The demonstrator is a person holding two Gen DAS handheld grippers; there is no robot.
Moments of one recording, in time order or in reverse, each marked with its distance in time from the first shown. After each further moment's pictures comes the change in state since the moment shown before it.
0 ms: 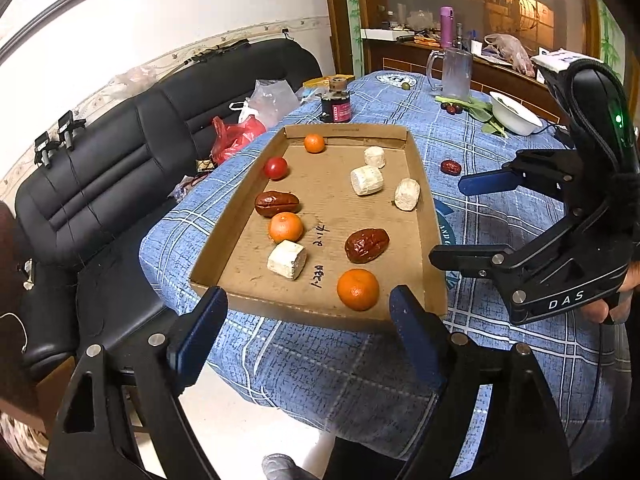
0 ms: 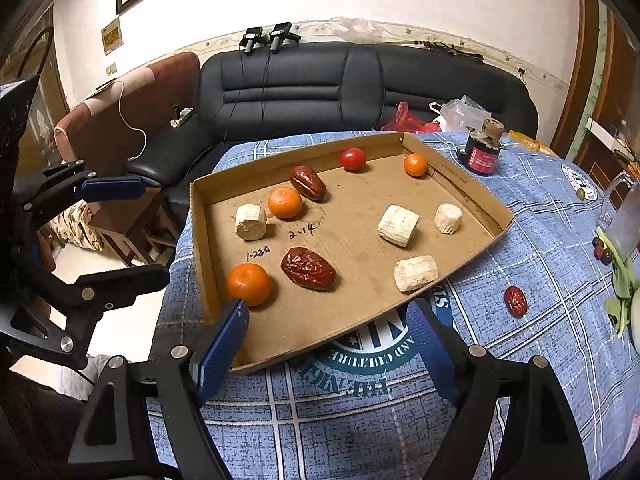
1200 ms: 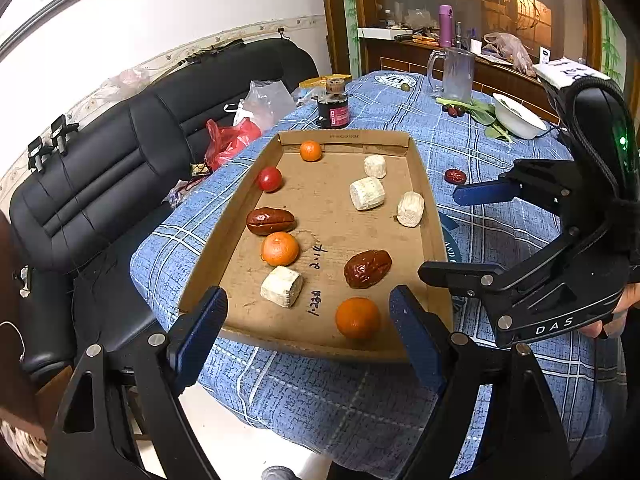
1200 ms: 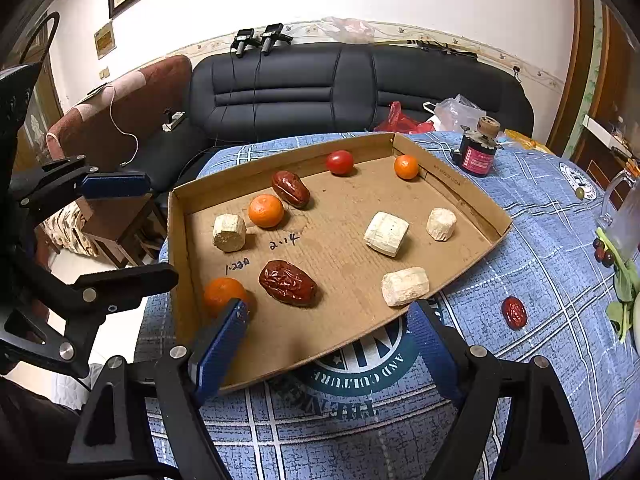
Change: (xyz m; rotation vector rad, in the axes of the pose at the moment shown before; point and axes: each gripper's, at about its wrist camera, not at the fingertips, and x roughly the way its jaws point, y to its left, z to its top) left arm 0.018 -0.001 0.021 0.015 0.004 -0.010; right arm 0.013 -0.010 0.006 0.009 0.004 -0.007
